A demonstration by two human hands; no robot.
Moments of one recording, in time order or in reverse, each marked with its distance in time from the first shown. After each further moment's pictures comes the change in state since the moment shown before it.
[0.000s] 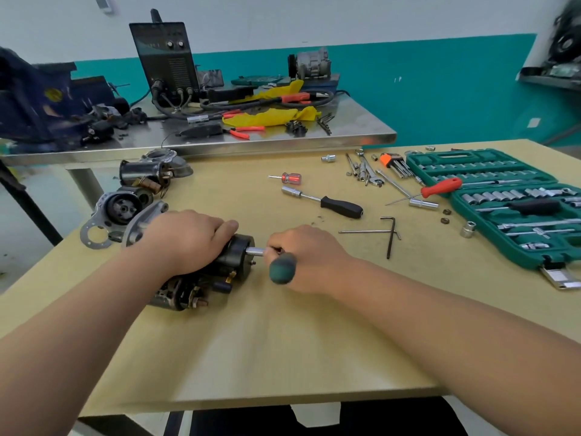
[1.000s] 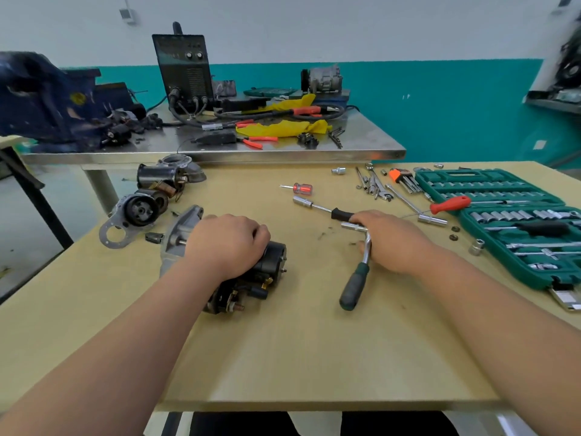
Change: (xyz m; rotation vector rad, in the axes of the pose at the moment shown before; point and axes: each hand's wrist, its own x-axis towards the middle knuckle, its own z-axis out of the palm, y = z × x) left_hand 0.004 0.033 0.012 -0.109 0.290 -0.031; right_hand -0.011 0.102 -0.039 -0.261 -0.030 0.310
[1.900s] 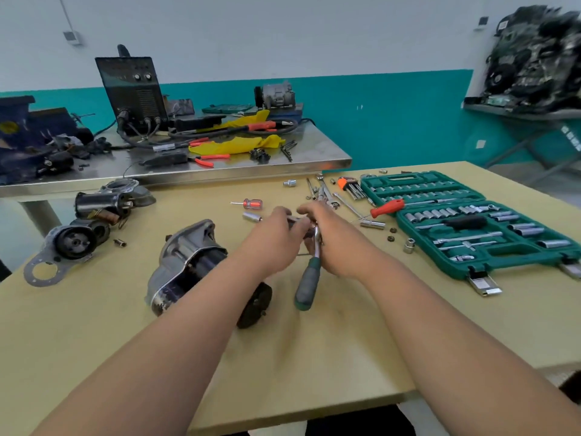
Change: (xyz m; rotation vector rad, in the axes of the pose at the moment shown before) left_hand 0.048 0.139 -0.009 -0.745 -0.269 -0.145; right_hand -0.020 0.009 -0.011 0.490 0.235 -0.117
